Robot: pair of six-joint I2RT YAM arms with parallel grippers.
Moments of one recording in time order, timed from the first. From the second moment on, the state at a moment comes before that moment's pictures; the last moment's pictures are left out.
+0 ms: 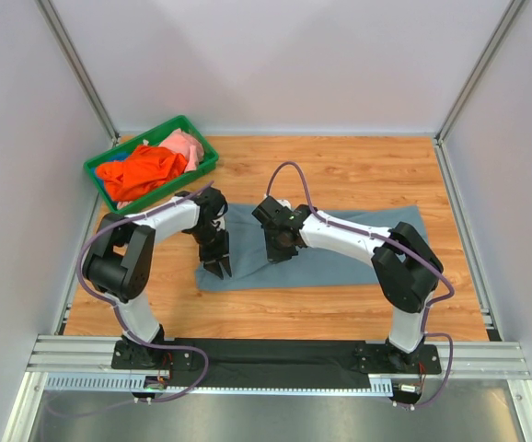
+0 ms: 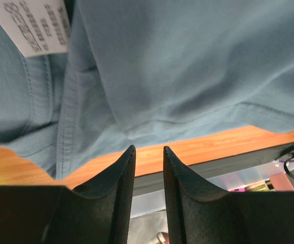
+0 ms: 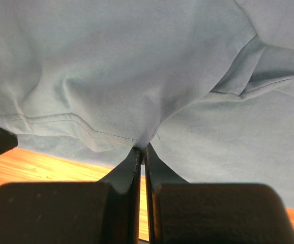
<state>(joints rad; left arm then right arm) -0.41 1.75 1.09 -0.91 0.34 -0.55 0.86 1.85 1.32 -0.66 0.09 0.69</state>
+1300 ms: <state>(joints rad) -0.41 1.77 1.16 -0.99 0.17 -0.57 0.86 1.84 1.28 -0.71 0.03 0.63</state>
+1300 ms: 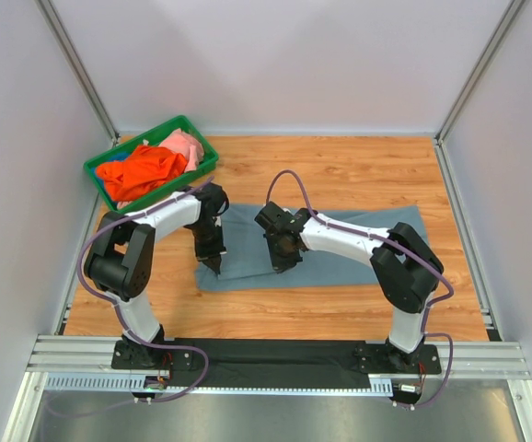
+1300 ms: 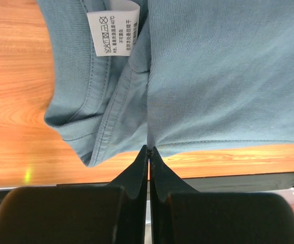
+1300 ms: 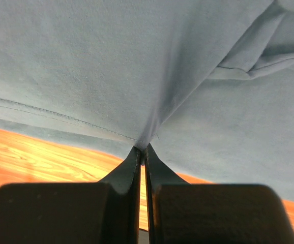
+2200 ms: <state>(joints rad) -0.41 2.01 1.70 -1.08 0.11 -0.49 0.31 1.50 1.05 -0.81 0.11 0.66</state>
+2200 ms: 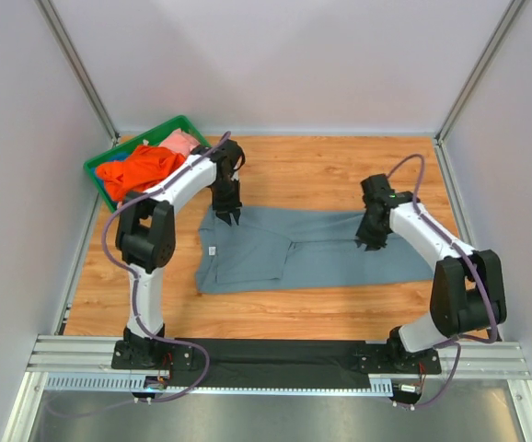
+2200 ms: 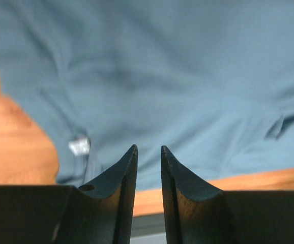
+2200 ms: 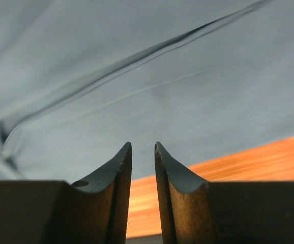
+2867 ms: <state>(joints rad) -0.32 2.40 2.07 -1.20 0.10 -0.48 -0.18 1.65 0.95 -0.77 0.35 0.71</state>
